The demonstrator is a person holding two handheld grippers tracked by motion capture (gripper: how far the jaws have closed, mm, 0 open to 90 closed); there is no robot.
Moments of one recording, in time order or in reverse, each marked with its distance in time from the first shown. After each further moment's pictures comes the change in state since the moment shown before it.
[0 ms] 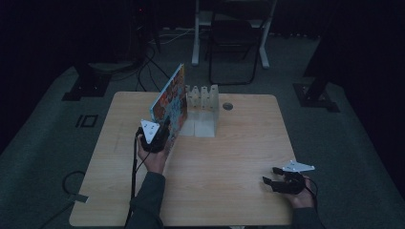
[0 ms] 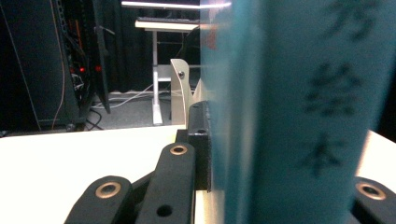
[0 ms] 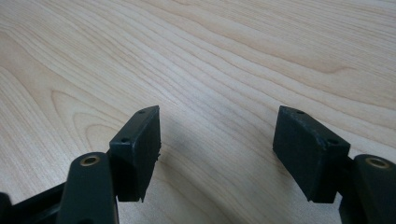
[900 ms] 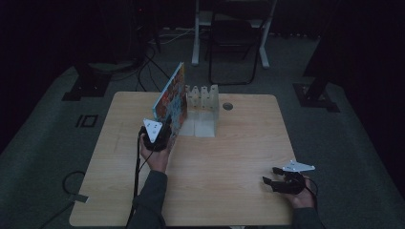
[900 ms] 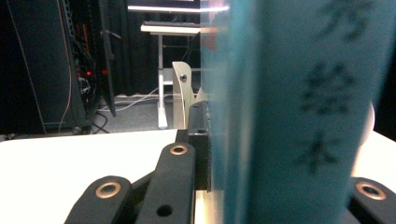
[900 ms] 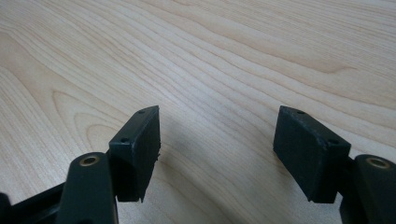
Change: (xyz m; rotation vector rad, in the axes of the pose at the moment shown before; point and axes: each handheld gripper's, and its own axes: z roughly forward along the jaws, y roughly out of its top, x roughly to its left) left arm -0.004 -0.003 0.008 -0.013 0.028 0.001; right arm 0.000 0.000 0.000 0.000 0.003 0.002
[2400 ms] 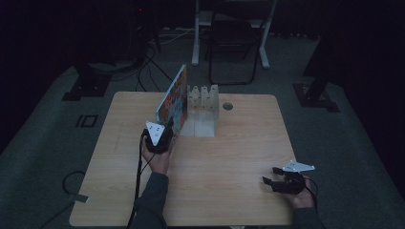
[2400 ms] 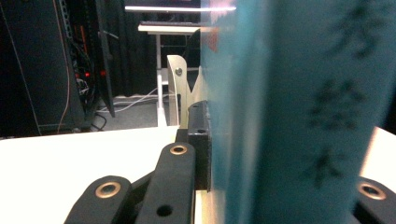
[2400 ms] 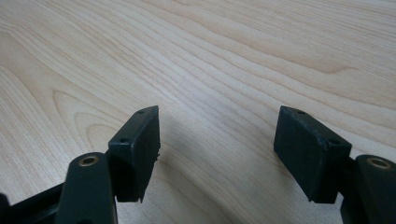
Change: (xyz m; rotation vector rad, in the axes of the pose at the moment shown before) left arm -0.006 -0.010 -0.001 -0.004 -0.006 0.020; right arm 0.000 0.000 0.000 0.000 0.001 -0.003
